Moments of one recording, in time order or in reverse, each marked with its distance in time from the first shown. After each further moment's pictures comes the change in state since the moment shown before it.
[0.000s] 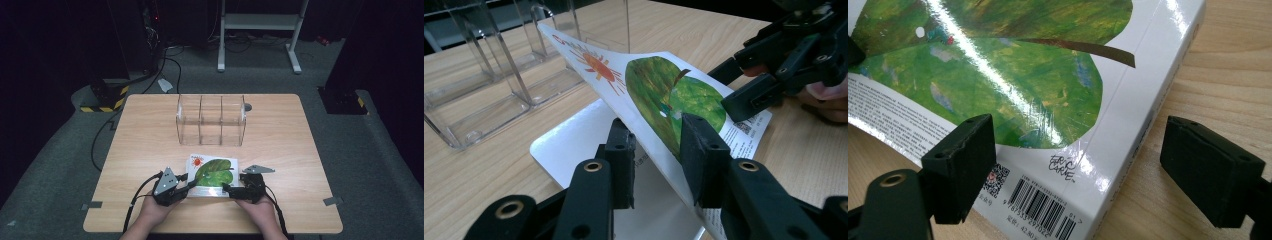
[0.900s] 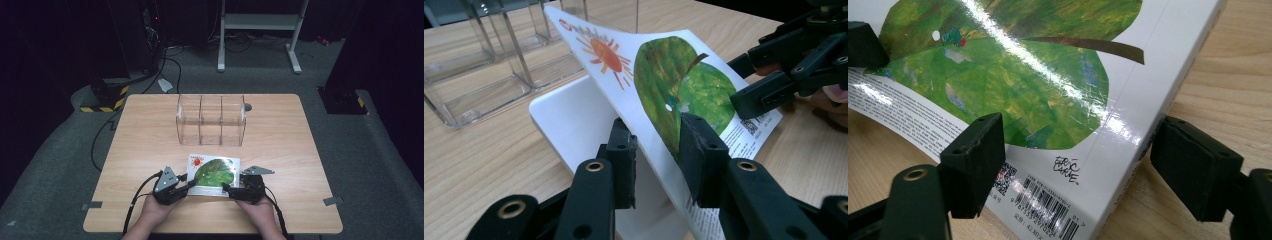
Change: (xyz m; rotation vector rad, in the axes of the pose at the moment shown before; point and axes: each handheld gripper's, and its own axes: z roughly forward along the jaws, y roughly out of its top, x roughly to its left) left arm 0.004 -0.005 0.006 0.038 0.015 -0.103; right arm 0.006 -0.002 -0.003 -0.023 -0.031 -0.025
